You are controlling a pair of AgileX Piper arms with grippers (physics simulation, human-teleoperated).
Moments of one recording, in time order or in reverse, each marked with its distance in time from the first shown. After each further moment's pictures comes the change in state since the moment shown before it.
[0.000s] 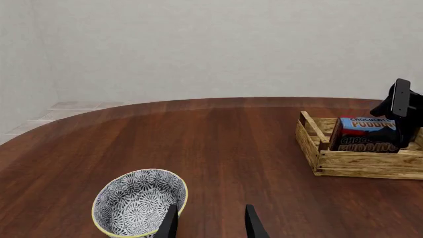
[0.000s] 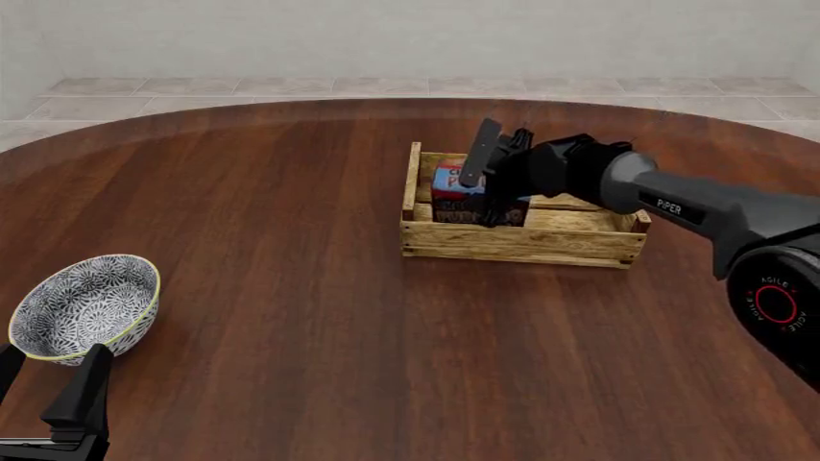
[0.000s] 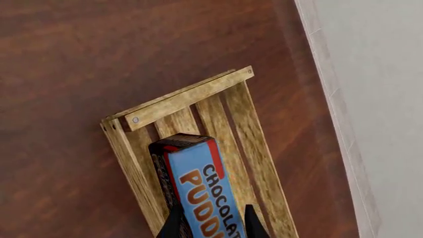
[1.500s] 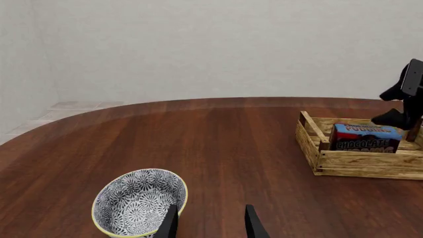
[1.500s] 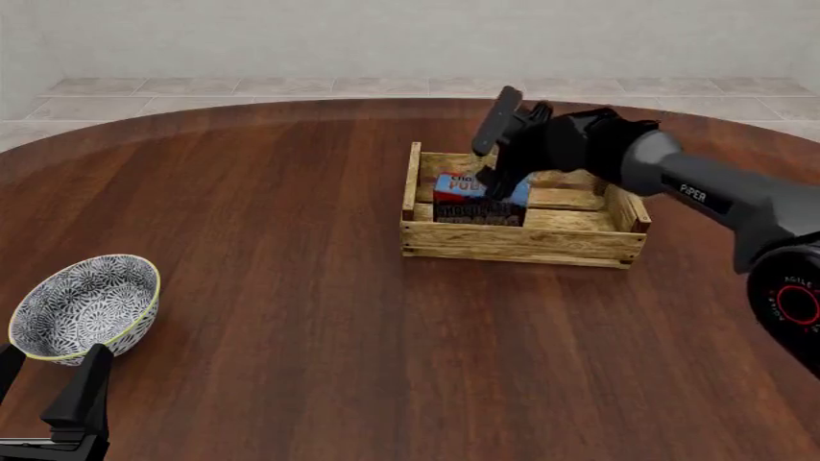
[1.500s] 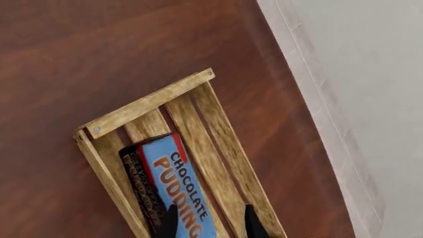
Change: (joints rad) left arm 0.000 0.000 0.000 0.000 0.000; right arm -0.033 -0.032 -0.070 0.038 0.070
